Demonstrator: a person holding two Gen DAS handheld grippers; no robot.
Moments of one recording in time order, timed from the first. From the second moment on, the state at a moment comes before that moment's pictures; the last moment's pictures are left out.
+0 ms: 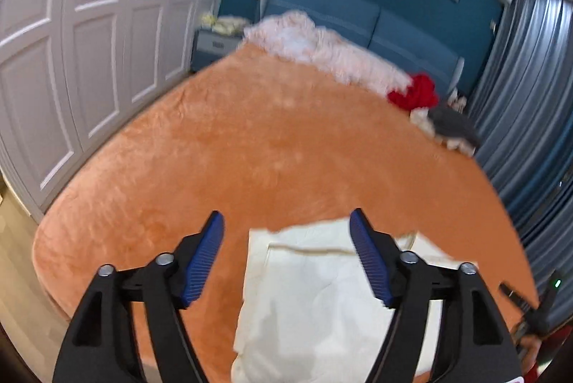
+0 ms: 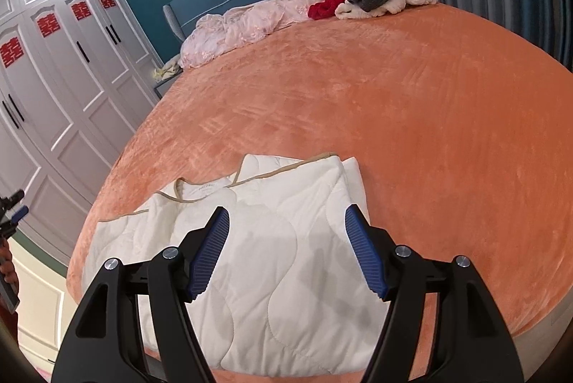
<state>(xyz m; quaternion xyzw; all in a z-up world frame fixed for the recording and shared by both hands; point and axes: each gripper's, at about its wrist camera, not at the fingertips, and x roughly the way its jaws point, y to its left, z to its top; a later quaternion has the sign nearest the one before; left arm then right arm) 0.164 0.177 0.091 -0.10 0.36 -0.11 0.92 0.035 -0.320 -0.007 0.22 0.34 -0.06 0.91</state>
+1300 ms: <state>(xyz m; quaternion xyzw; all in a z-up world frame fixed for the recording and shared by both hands) 0.325 0.110 -0.120 -0.06 0.50 -0.04 0.86 0.177 -0.351 -0.118 0.20 0.43 -0.14 0.87</state>
